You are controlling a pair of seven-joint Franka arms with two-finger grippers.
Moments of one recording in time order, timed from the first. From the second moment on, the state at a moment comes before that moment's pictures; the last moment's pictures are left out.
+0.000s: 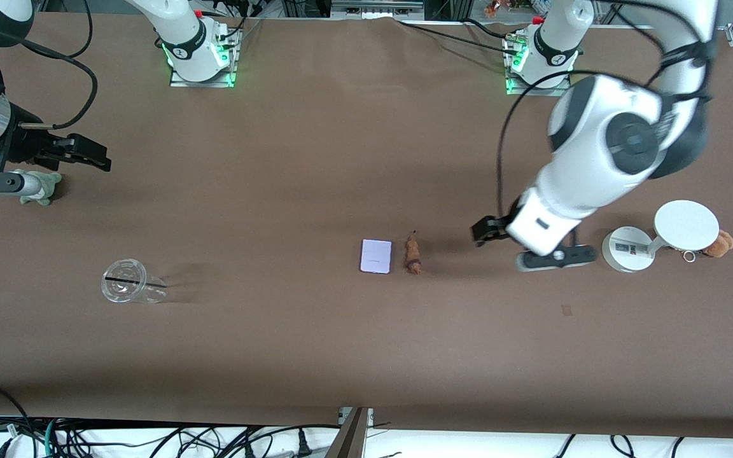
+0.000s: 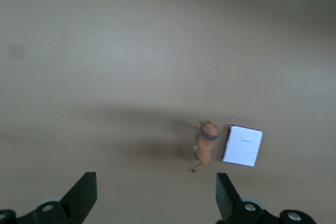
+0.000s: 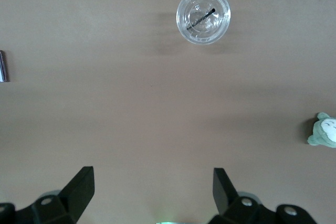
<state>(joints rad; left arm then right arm) -0.40 0.44 0.01 -1.46 -0.14 1.96 -0.51 0.19 0.11 -0.14 -1.52 0.06 1.52 0.07</state>
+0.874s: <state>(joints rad) -0.56 0.71 0.01 -1.56 -0.13 2.39 -0.55 0.24 0.25 -0.12 -1.55 0.10 1.69 0.08</state>
